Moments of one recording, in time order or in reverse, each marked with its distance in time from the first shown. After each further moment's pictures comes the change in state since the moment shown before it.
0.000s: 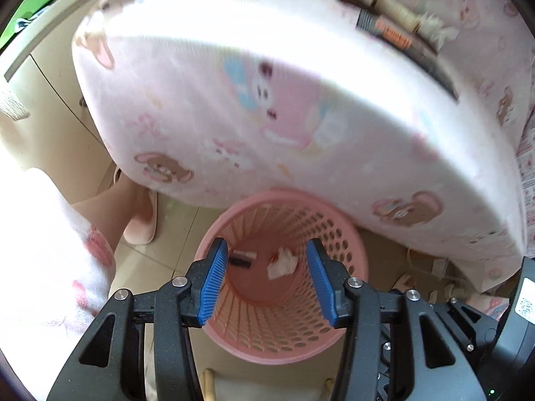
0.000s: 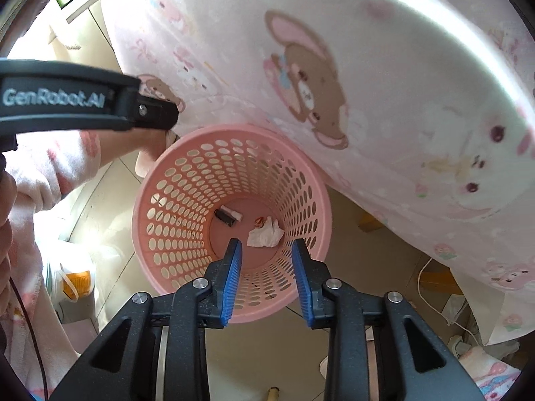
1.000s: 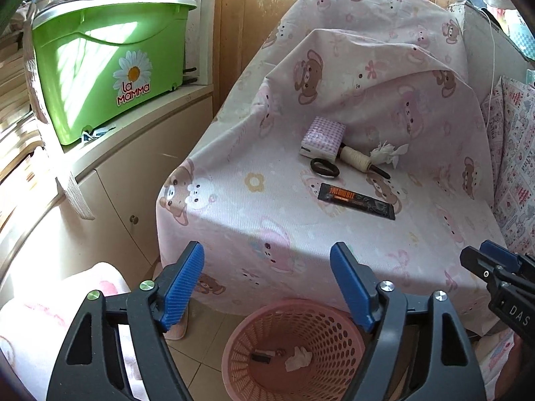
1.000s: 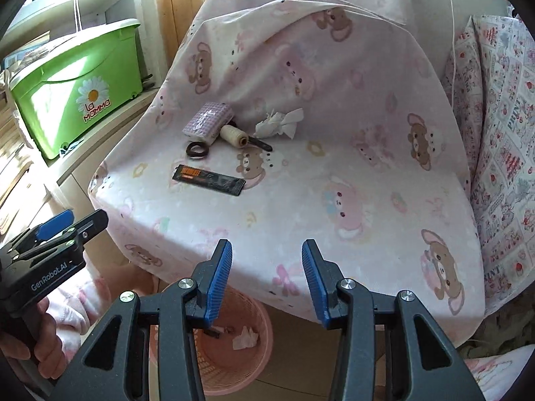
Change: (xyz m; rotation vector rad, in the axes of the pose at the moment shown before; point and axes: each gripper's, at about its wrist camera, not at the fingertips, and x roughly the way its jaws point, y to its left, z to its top) left arm -0.112 -0.019 -0.012 0.068 -0.553 0.092; right arm -0.148 -0.074 0.018 0.254 -0.492 -0.129
